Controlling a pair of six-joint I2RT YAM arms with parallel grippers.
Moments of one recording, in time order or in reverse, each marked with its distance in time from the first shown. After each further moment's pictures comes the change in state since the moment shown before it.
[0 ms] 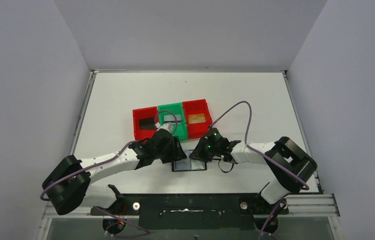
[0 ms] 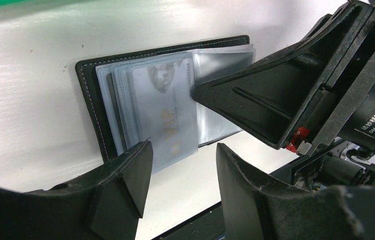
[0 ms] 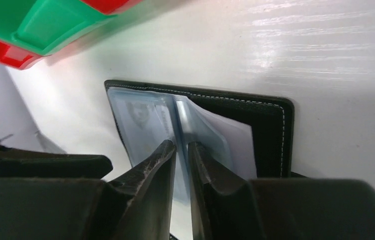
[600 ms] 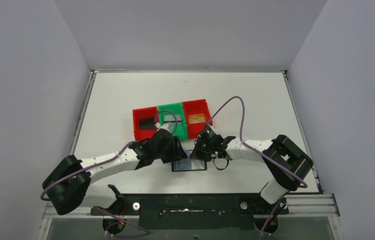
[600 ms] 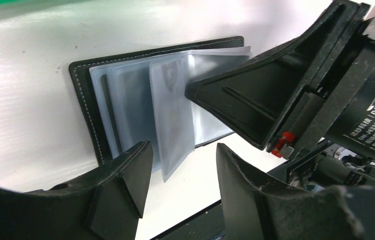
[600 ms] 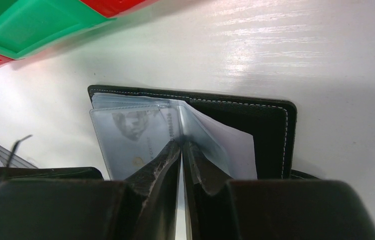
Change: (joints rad) left arm 0.000 0.002 -0.005 0.014 0.005 -0.009; right arm 0.060 0.037 0.141 -0.226 0.125 -0.075
